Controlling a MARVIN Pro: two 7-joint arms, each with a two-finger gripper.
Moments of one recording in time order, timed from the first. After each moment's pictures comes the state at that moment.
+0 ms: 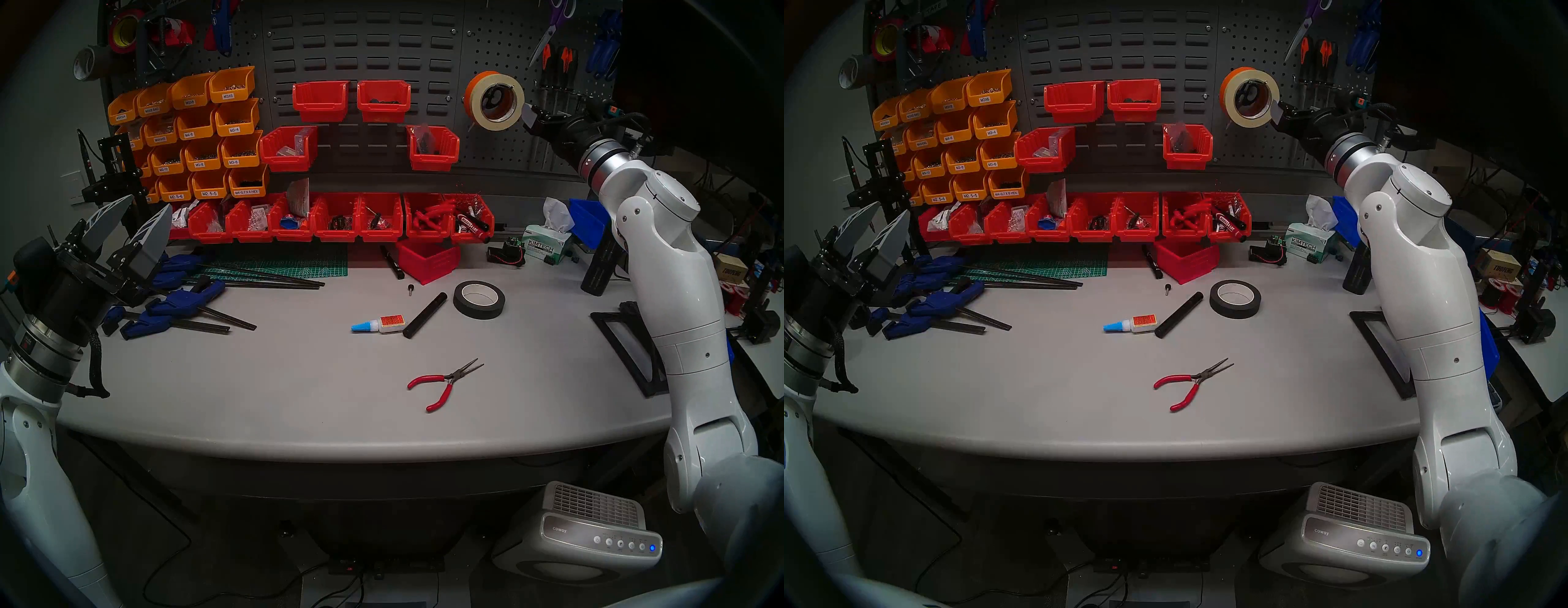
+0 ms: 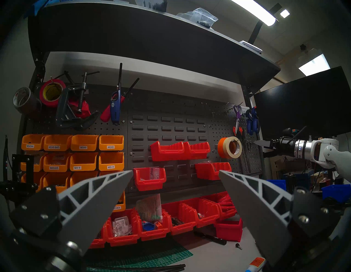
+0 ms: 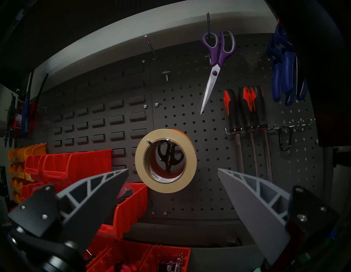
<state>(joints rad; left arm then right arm) 1.90 -1.48 -2.44 -2.34 -0.70 0.26 -0.87 -0.99 -0.96 1.47 -1.76 0.82 0.34 0.00</state>
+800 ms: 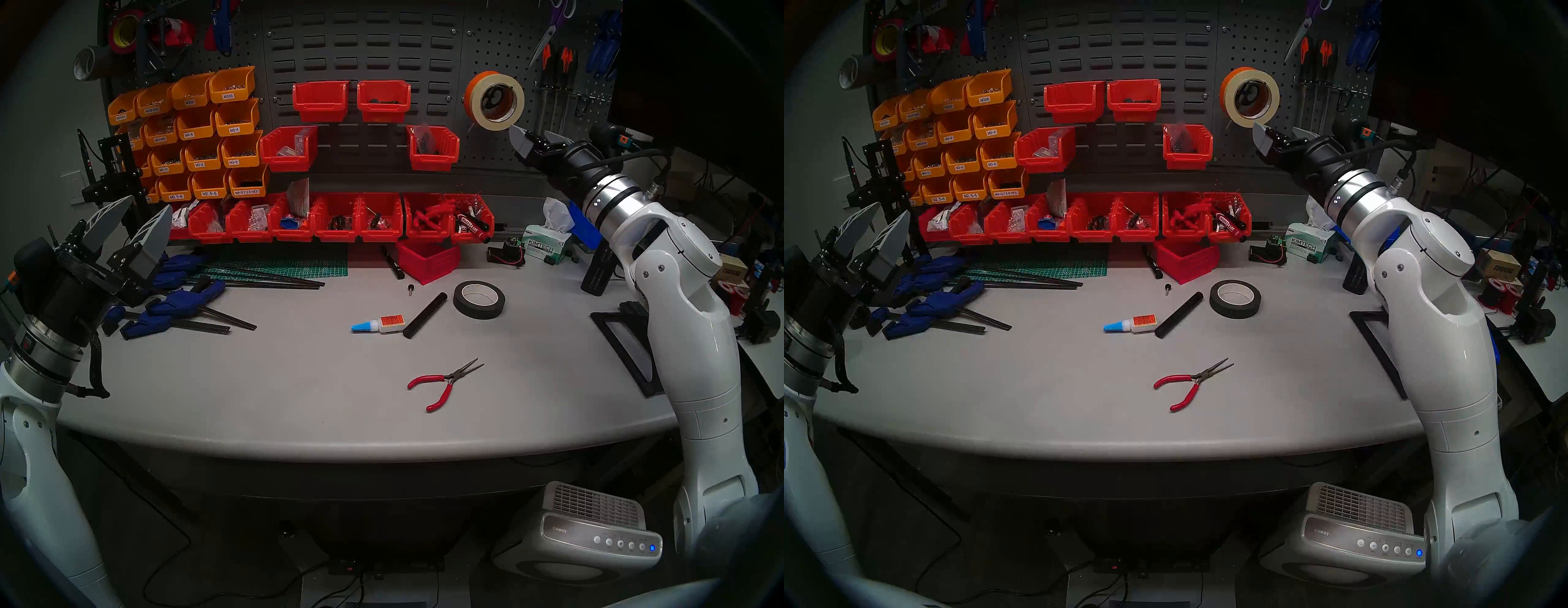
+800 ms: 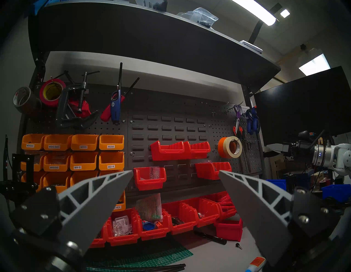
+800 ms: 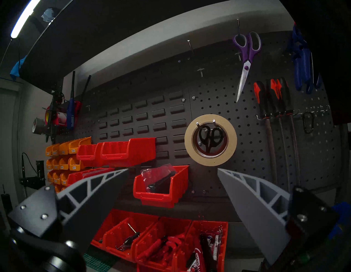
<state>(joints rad) 1.90 -1.48 -2.44 -2.34 -0.70 0.26 -0.87 -1.30 -0.94 1.60 -2.03 0.91 0.32 0.05</state>
